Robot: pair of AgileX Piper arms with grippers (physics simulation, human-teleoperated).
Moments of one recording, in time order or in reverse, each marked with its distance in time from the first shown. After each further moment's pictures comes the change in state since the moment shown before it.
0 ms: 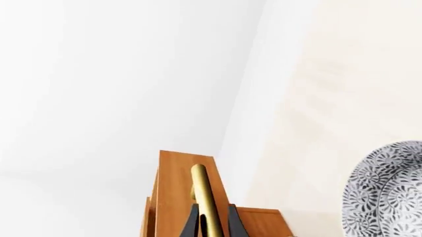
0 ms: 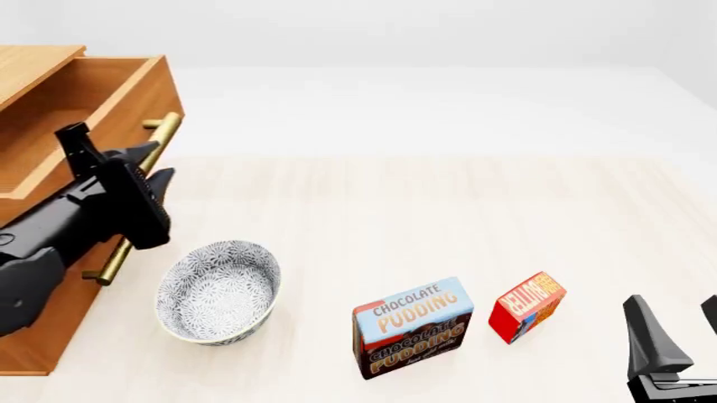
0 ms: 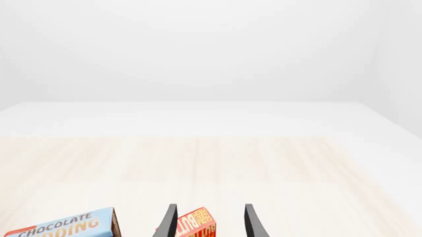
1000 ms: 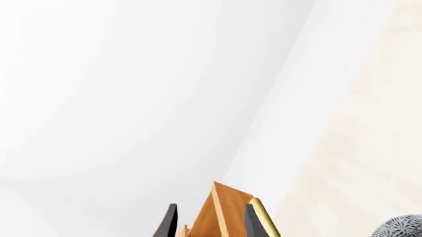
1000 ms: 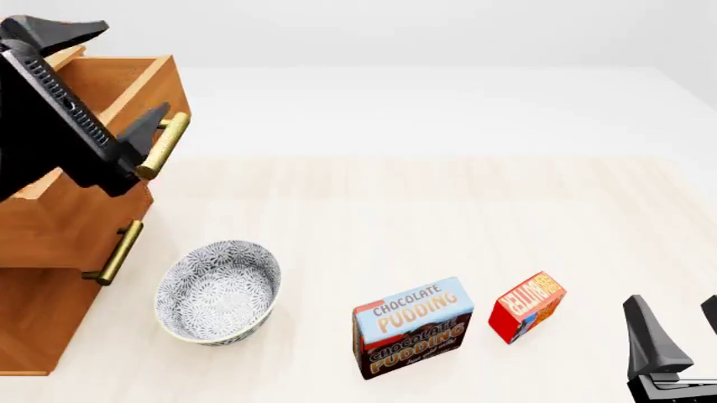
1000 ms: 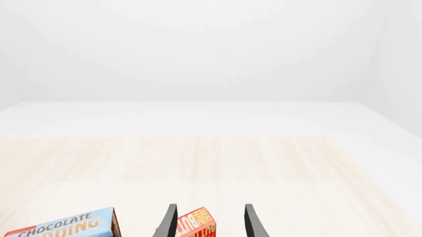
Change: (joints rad) left arm -0.169 -0.226 -0.268 0.345 -0.104; right arm 0.000 0.000 0.000 0.000 0.000
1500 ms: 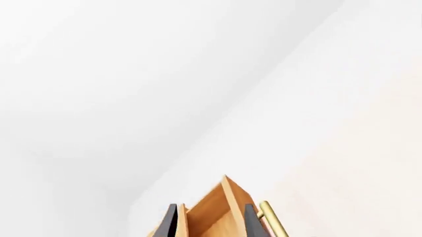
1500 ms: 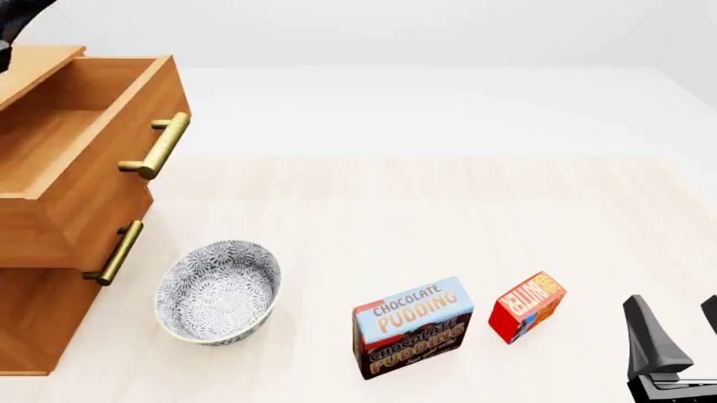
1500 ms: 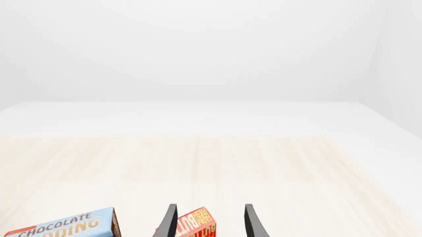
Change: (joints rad) left arm 0.070 0.008 -0.483 0.513 -0.361; right arm 0.000 0.000 0.000 0.000 0.000
